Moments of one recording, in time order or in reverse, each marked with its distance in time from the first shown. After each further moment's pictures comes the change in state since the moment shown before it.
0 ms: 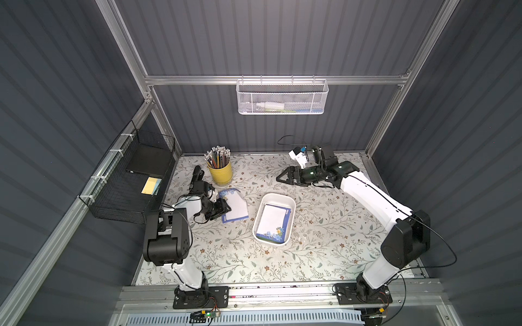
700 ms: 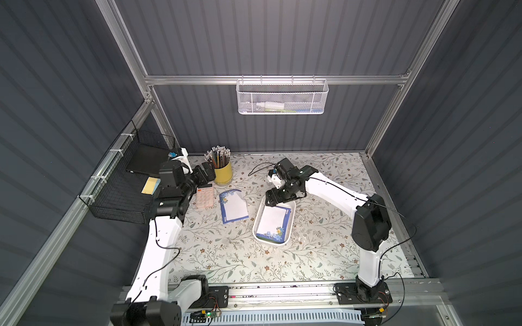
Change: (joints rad) left arm -0.004 -0.634 0.164 0.093 -0.204 -0.106; right arm 0.240 0.311 0.177 -0.324 0.486 -0.152
